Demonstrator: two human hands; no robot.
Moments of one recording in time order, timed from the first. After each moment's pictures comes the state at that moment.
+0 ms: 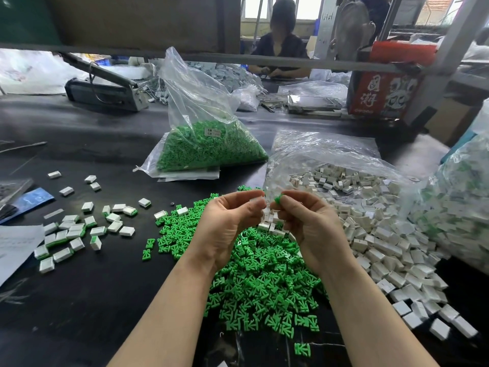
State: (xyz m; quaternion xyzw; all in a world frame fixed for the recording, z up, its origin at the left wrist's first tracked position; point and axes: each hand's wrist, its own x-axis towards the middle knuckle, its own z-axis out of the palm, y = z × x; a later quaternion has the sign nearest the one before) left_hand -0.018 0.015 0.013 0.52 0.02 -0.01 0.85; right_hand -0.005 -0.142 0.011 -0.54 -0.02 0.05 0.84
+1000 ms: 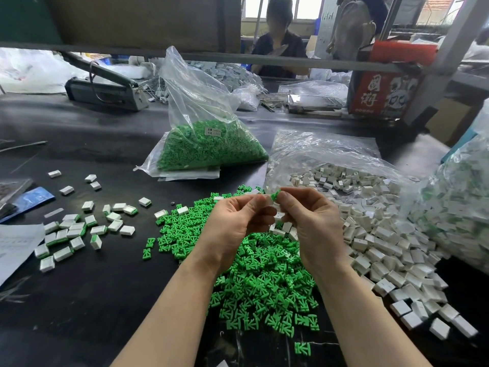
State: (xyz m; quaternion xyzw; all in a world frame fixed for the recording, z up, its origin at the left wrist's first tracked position) left_hand -0.022 0.006 0.011 0.58 -0.02 -0.02 0.82; right_hand -0.006 -0.131 0.008 -0.60 -0.06 -0.09 0.79
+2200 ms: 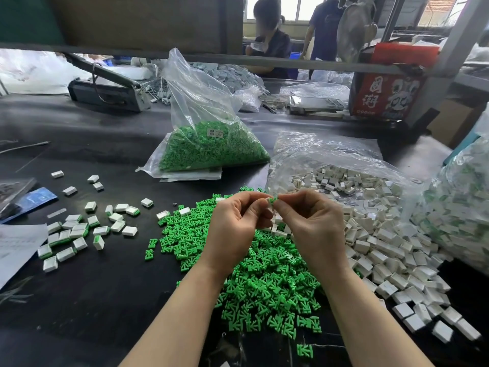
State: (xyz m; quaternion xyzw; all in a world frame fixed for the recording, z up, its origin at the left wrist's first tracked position) left_hand -0.019 0.004 0.000 0.69 -0.07 0.15 0.70; right_hand -0.010 -0.132 0.009 -0.69 -0.17 -0.18 0.68
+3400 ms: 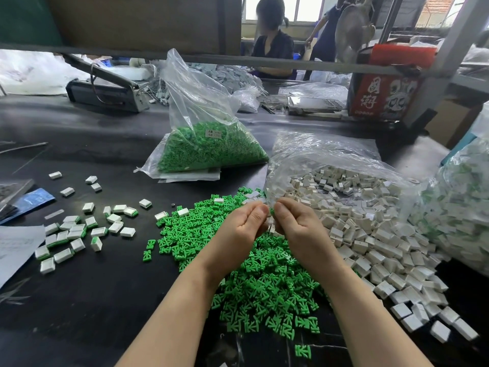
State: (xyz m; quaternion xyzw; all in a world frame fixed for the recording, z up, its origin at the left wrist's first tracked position) left_hand -0.027 0.005 0.005 0.72 -0.13 0.00 0.68; right_hand -0.006 -0.135 0.004 -0.79 -0.20 -0.05 0.58
